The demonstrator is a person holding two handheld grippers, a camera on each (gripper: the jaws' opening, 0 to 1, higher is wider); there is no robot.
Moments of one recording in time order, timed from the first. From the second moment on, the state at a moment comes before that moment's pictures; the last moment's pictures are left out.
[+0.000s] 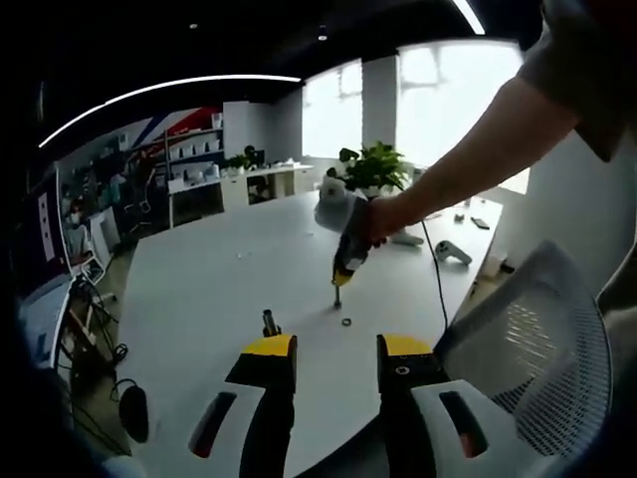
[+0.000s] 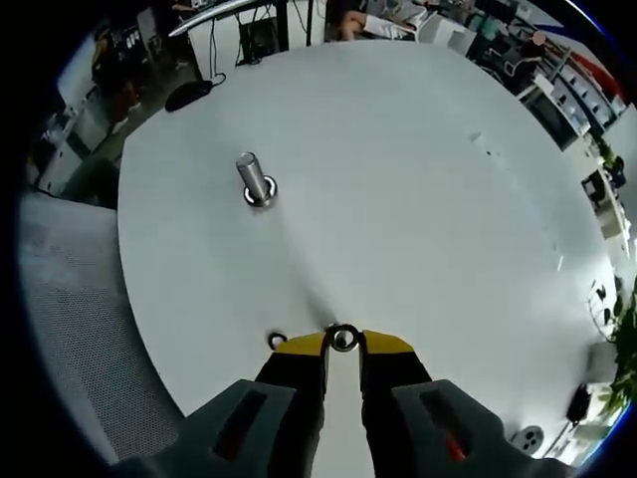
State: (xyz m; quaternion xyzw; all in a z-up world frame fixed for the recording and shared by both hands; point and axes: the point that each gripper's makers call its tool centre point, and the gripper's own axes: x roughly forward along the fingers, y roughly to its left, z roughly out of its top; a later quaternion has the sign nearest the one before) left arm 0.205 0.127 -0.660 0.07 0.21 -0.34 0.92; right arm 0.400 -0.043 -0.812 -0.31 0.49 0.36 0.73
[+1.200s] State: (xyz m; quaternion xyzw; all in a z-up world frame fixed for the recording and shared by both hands) left arm 0.204 0.126 -0.665 0.08 0.22 -0.34 0.91; right arm 0.377 -0.038 -0.810 -0.35 0.49 0.38 0.70
